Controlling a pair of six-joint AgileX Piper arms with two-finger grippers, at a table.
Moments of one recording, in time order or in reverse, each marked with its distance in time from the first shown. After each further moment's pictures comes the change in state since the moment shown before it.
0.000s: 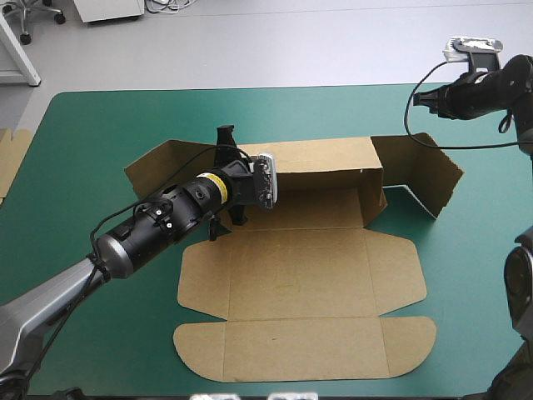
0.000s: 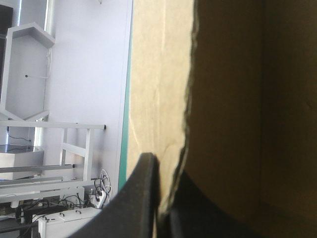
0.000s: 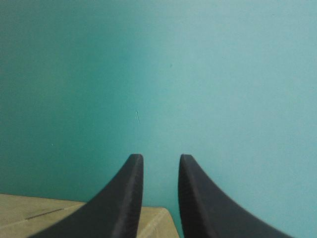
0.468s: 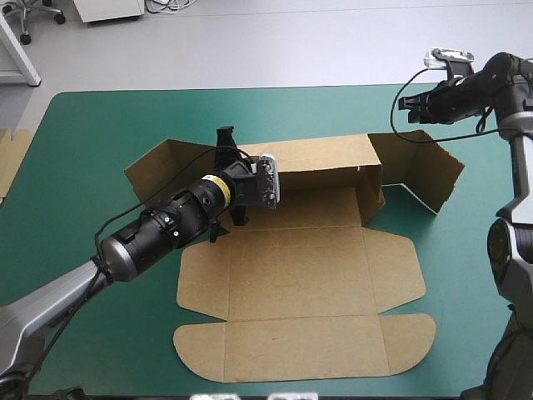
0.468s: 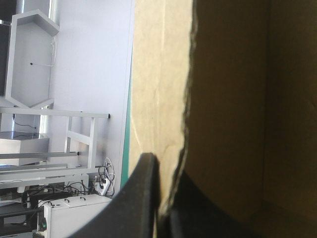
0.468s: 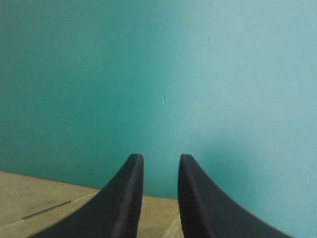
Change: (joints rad) left arm -0.037 0.003 0.000 0.205 0.041 -0.225; right arm -0.001 0.198 -0.150 0.117 0.129 -0.044
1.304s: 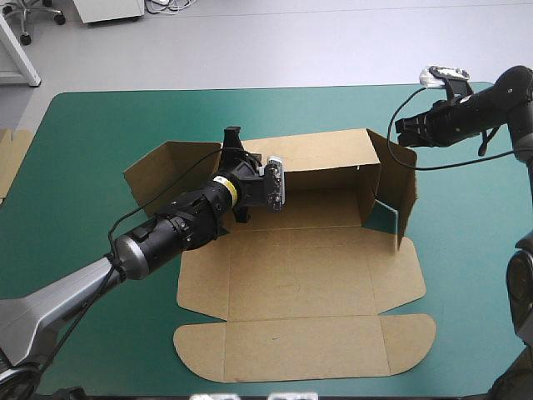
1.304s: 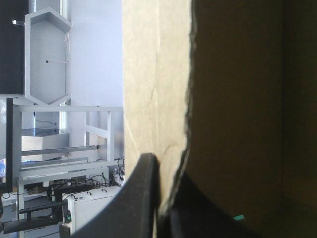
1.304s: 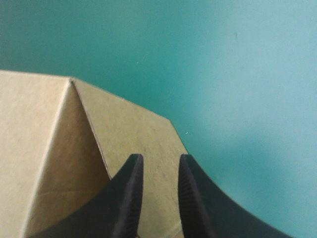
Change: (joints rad) left arm -0.021 0.043 0.001 0.232 0.007 -0.161; right arm -0.001 -0.237 0.299 0.140 0.062 -0.126
